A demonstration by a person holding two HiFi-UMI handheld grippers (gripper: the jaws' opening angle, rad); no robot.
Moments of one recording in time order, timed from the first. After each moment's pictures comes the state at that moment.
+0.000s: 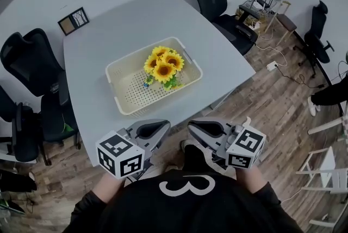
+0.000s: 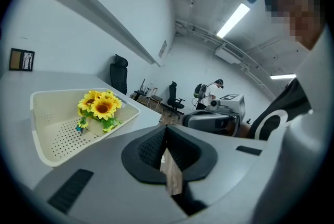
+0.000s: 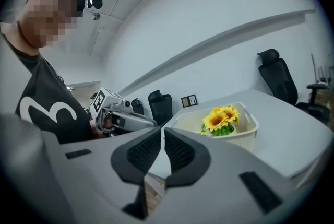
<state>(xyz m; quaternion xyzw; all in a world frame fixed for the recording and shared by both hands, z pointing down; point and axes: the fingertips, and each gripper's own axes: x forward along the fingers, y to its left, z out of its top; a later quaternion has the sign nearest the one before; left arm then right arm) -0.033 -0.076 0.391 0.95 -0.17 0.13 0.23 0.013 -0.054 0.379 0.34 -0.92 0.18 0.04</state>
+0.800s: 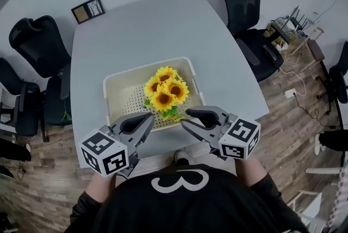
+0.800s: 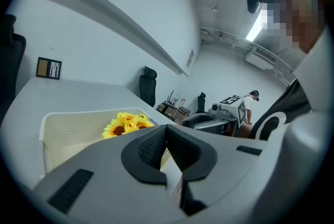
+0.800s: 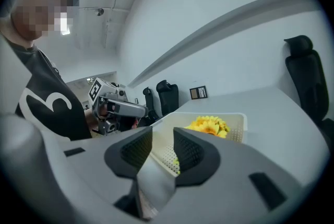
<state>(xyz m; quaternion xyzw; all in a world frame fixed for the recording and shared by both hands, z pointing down) -0.023 -0.220 0.381 0.91 -0.33 0.10 0.25 0.056 -0.213 0.395 0.21 -0.95 0.18 0.11</state>
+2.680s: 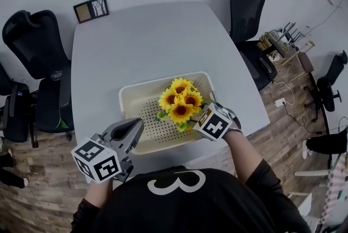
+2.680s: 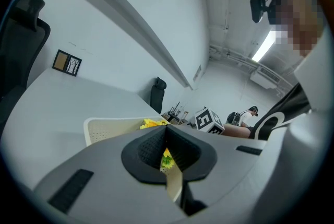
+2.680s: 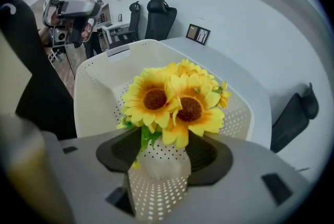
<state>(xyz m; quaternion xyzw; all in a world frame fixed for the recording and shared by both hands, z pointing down) -0.138 -0.254 0.389 0.89 -0.35 0.02 0.28 0.027 -0.293 0.526 0.23 -0.80 0.08 0.55</state>
